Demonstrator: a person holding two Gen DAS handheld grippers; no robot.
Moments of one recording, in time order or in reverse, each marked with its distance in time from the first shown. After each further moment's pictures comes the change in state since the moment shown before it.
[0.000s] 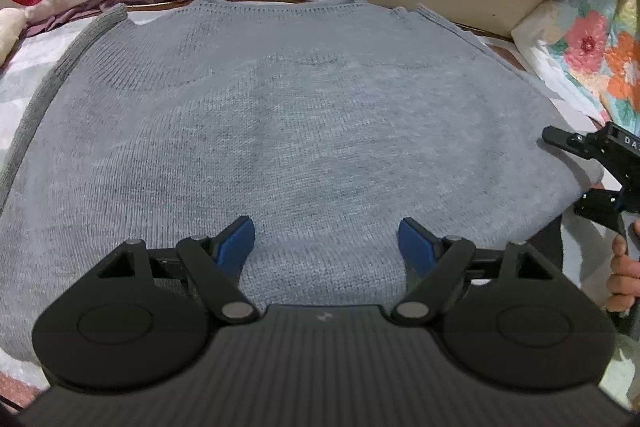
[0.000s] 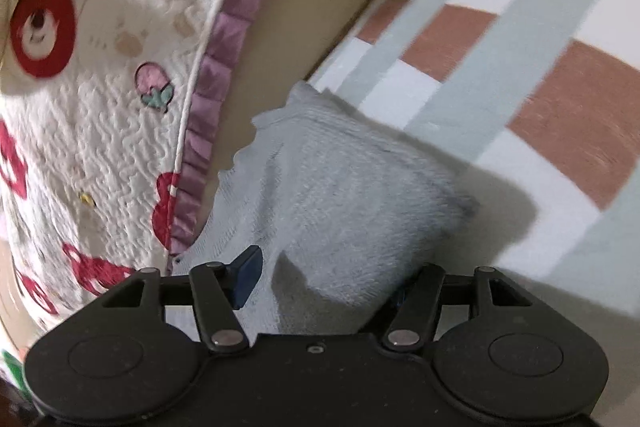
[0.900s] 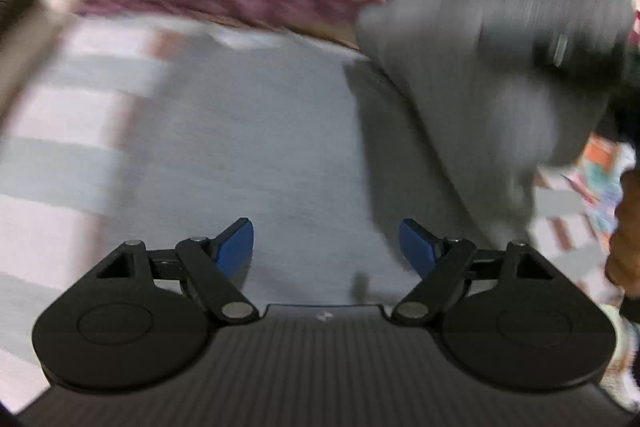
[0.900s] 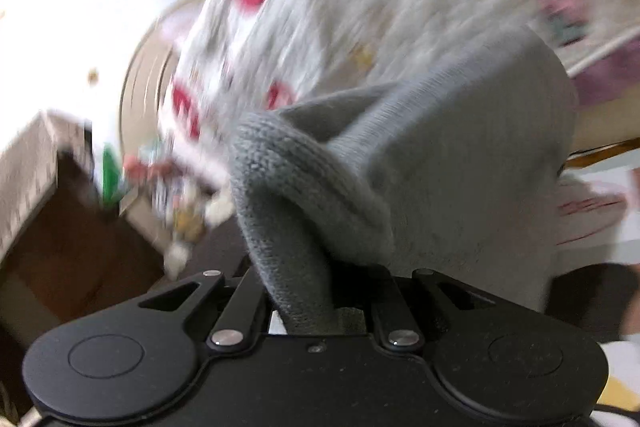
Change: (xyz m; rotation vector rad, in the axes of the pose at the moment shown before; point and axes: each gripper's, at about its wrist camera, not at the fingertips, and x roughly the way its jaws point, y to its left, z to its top) left arm -0.069 0.129 -0.007 -0.164 -0.057 -0.087; right arm 0.075 0.277 -0.060 -0.581 0.368 0.434
